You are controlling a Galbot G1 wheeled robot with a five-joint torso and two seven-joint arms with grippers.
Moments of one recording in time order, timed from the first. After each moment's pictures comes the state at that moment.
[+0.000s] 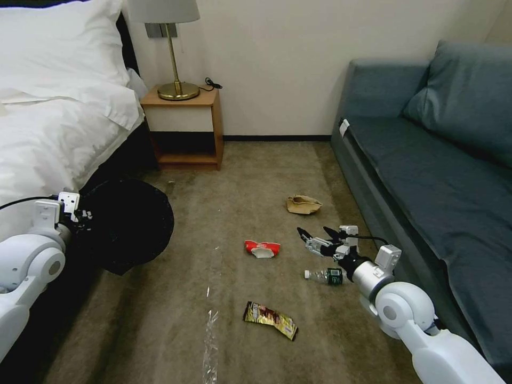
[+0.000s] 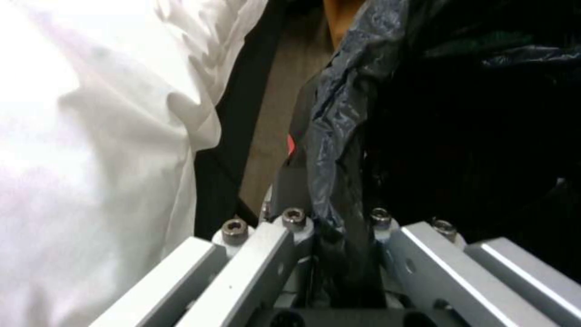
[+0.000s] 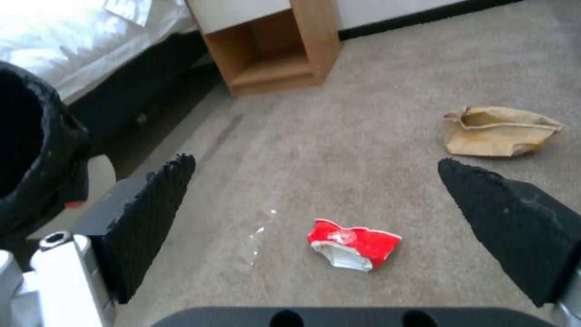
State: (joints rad) left arm 1.17 -0.63 -0.63 -1.88 -0.77 0.68 -0.34; right arm -1.22 0.98 0.31 1.96 0.89 -0.31 0.01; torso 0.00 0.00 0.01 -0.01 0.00
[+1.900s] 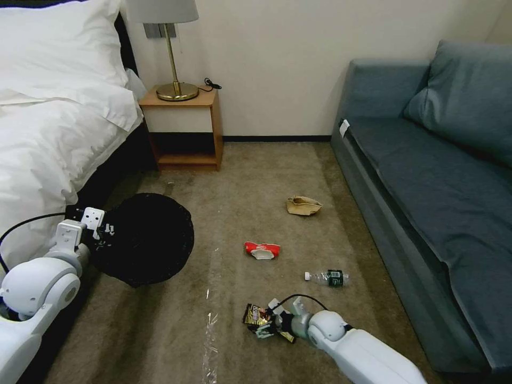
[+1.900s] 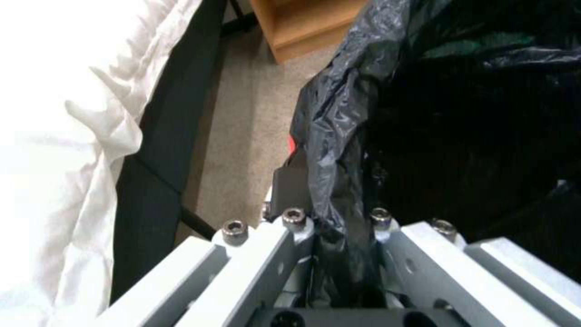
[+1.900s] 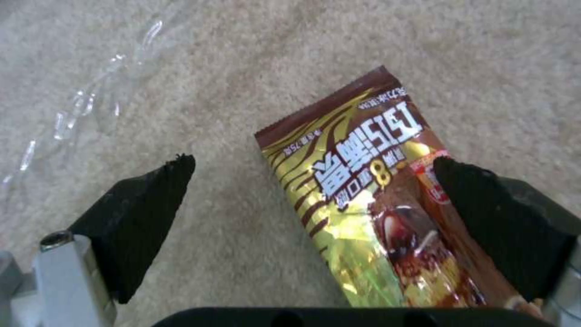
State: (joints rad) left arm 1.29 -0.69 -0.62 -1.98 -0.60 0.61 -0.21; right arm -0.84 1.20 -0.35 1.09 0.49 -0.24 -0.36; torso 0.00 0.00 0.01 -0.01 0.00
